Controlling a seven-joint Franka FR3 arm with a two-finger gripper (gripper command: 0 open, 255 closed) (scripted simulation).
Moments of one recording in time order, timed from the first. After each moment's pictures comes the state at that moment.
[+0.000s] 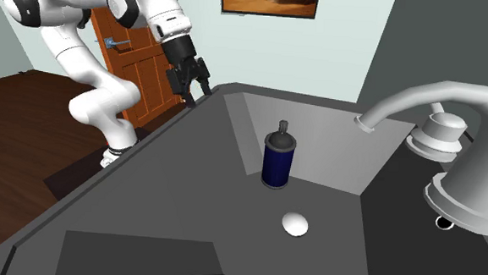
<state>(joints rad) -0.01 -0.66 0.00 -2.38 0.03 2.11 -0.18</state>
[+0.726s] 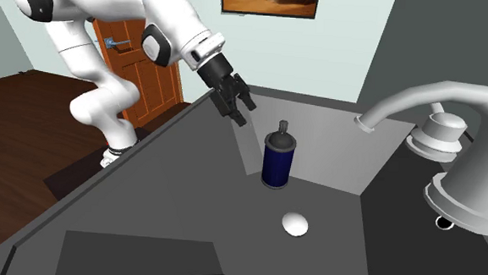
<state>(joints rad) 0.07 -0.35 -0.07 -2.33 0.15 2.69 -0.30</state>
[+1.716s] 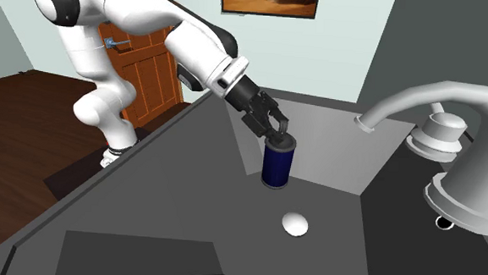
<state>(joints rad) 0.29 -0.07 -0.22 -2.20 0.64 3.05 -0.75</state>
